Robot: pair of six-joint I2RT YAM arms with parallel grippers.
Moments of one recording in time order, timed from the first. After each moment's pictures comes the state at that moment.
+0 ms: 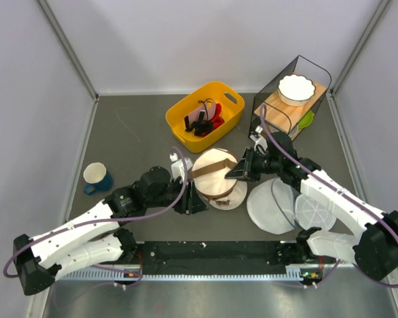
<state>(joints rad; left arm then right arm) -0.93 0.83 0.71 -0.40 0.28 -0.74 0.53 1.15 0.83 -0.32 -0.57 0.87</state>
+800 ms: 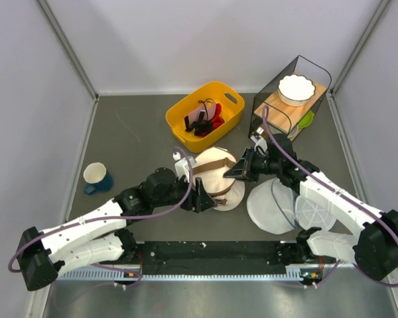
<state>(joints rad) -0.94 0.90 0.63 -0.20 0.23 -0.76 0.53 1.15 0.77 -0.20 -0.58 0.99</state>
